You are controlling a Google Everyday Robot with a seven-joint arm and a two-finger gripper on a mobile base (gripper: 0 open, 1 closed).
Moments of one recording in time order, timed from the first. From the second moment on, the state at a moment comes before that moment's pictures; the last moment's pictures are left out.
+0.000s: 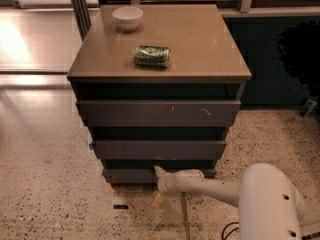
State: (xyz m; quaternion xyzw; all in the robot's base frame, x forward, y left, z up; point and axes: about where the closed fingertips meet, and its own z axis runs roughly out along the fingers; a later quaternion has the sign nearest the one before) arm 0.613 0.028 0.226 -0.64 0.68 0.13 0.33
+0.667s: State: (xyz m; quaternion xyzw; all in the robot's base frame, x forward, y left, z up) arm 0.629 0.021 0.201 -0.65 0.69 0.16 0.26
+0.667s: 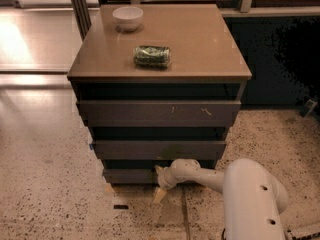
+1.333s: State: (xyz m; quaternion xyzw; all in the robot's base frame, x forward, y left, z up) arm 0.593 0.019 0.210 -0.64 0.70 0.22 0.23
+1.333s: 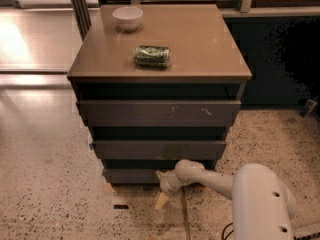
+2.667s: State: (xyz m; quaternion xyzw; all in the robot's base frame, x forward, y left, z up) arm 0.632 0.026 0.188 -0.65 0.69 0.21 0.22
